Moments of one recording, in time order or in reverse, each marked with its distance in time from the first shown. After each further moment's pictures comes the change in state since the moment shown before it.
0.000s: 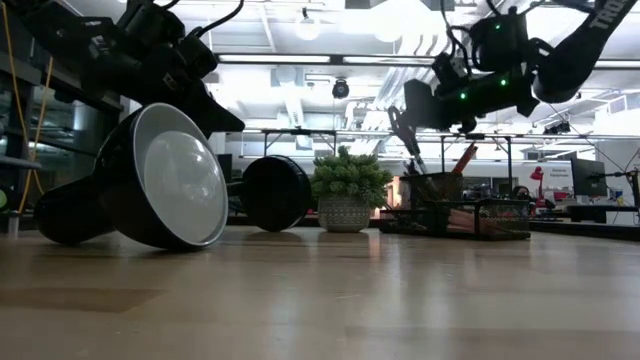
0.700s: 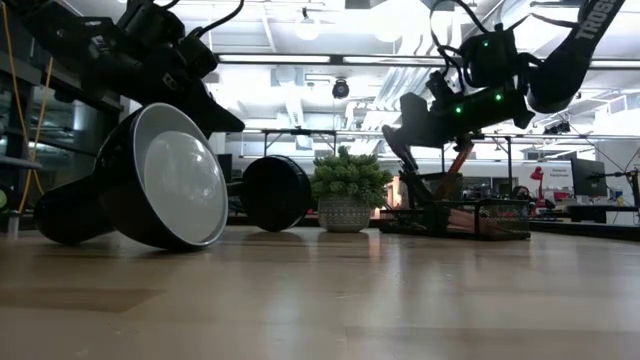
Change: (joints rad) left arm 0.000 0.000 0.000 -0.002 0.000 0.000; right arm -0.026 0.094 0.001 0.002 -0.064 0.125
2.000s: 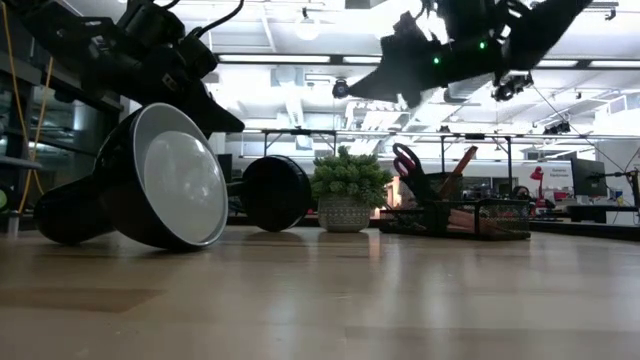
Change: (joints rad) left arm 0.000 0.000 0.000 -0.001 0.000 0.011; right arm 0.225 -0.027 0.242 -0.257 -0.186 -0.200
